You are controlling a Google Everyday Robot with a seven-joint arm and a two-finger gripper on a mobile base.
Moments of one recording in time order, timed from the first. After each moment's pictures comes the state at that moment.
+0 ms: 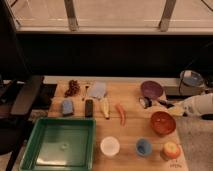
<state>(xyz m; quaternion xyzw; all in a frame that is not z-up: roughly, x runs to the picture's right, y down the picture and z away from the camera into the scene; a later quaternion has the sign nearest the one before) 0.354 0.112 0.727 -0.22 -0.12 0.53 0.81</state>
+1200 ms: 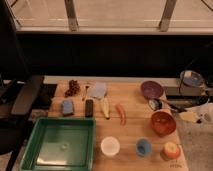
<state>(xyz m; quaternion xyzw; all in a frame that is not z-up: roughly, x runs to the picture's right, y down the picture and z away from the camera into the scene) 0.399 0.134 0.681 -0.19 -0.13 0.56 0.80</state>
